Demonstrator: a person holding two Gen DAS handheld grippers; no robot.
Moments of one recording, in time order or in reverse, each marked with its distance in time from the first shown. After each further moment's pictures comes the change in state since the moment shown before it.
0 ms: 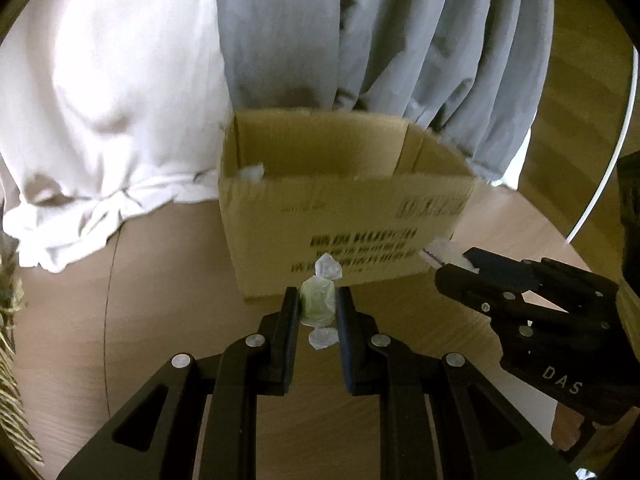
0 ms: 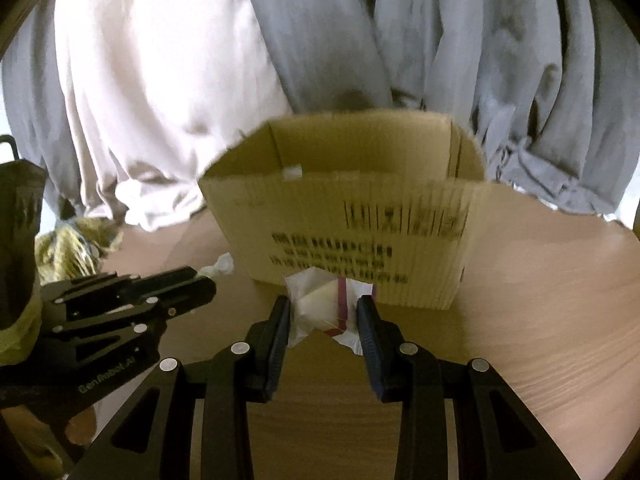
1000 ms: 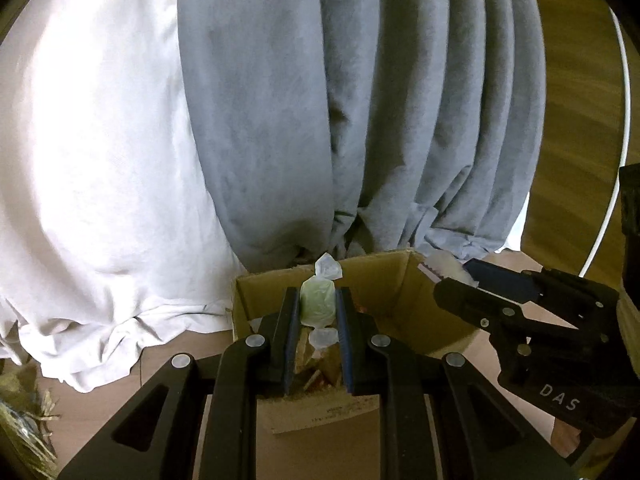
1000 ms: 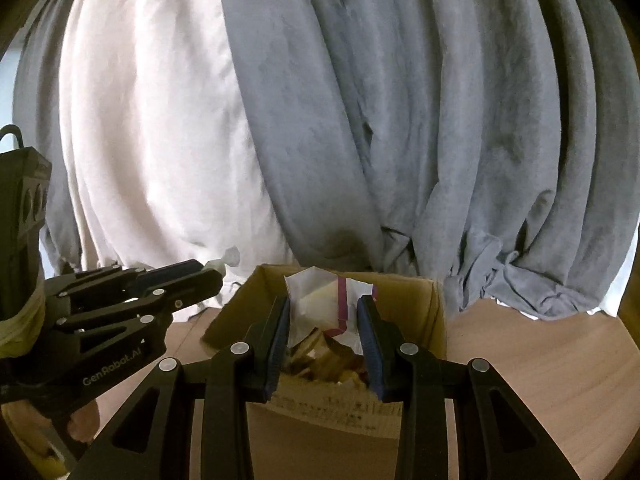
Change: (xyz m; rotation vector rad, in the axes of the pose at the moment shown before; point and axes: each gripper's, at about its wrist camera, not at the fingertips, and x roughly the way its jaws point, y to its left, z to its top) left arm -0.005 0.003 0.120 0.101 -0.191 0.027; right arm -0.024 -0.006 0.100 -0.036 -0.242 -0.020
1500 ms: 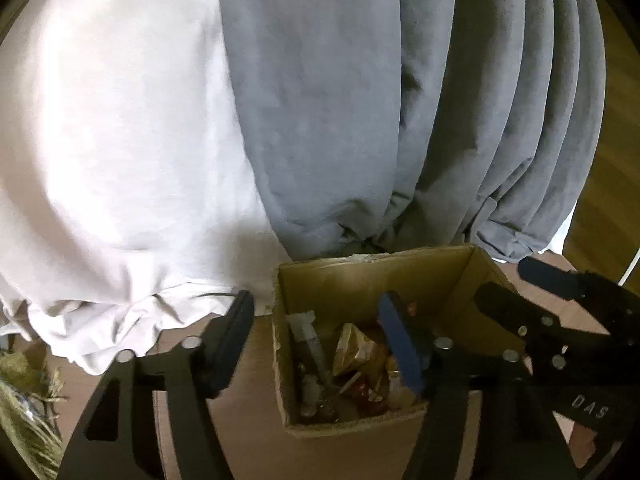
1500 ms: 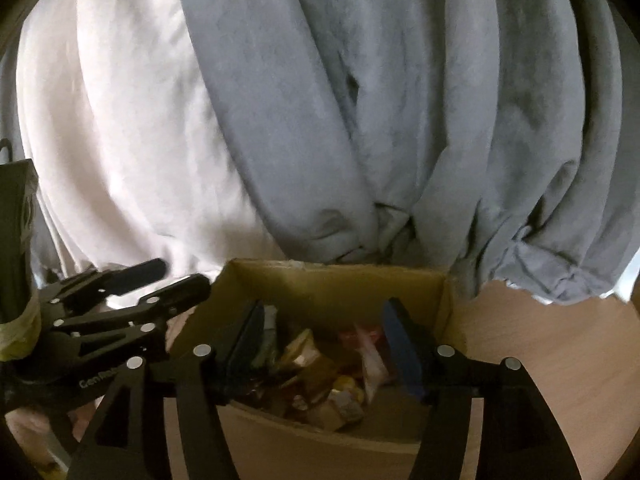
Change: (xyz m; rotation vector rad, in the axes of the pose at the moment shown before) left arm 0.038 0.027 0.001 -0.074 0.093 0.122; right arm 0.056 -0.013 0.012 0.042 0.110 -0.045
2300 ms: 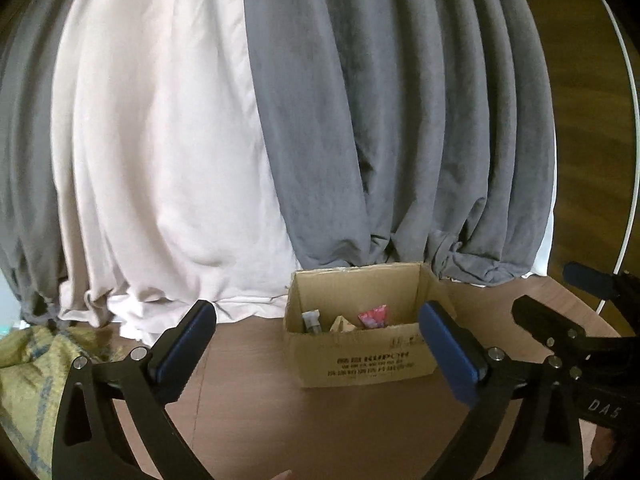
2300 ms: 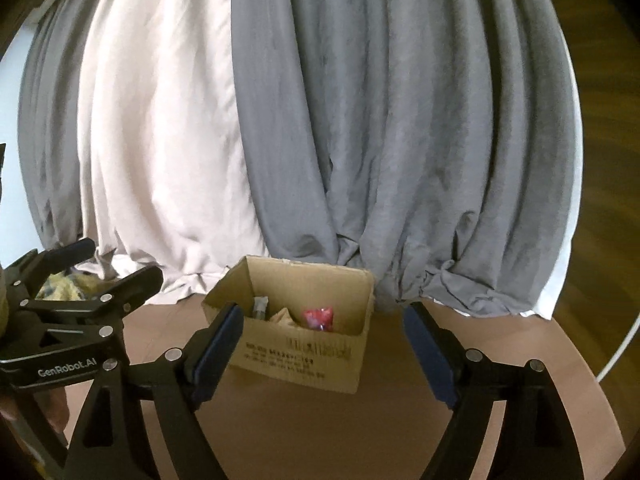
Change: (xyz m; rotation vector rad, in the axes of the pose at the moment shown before) left arm -0.191 -0.075 -0.066 0.001 -0.240 0.175; right arm -0.186 -0.004 -0.054 -0.097 -0.176 -0.077
